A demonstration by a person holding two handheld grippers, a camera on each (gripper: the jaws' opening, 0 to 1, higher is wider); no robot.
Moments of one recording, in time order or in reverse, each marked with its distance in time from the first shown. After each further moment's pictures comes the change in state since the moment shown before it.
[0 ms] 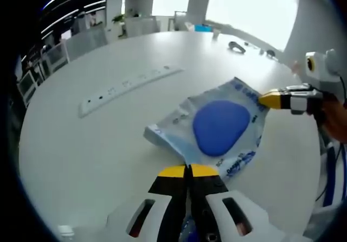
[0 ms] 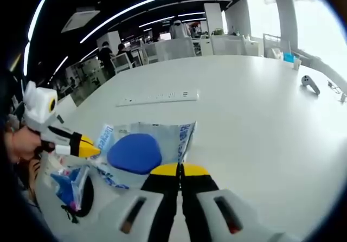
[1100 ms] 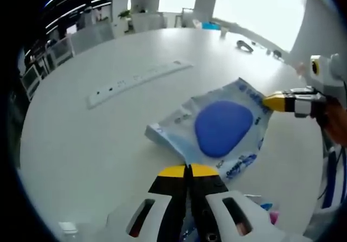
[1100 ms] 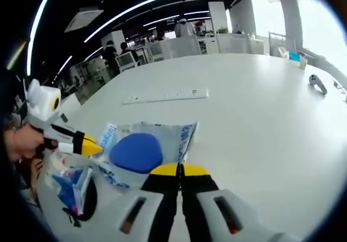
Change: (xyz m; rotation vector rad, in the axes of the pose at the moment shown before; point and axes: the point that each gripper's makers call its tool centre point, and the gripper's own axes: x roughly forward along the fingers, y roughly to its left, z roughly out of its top) left arm 0.002 0.024 -0.010 -0.043 0.028 0.035; right arm 0.025 0.013 -0.002 -0.004 0.018 0.043
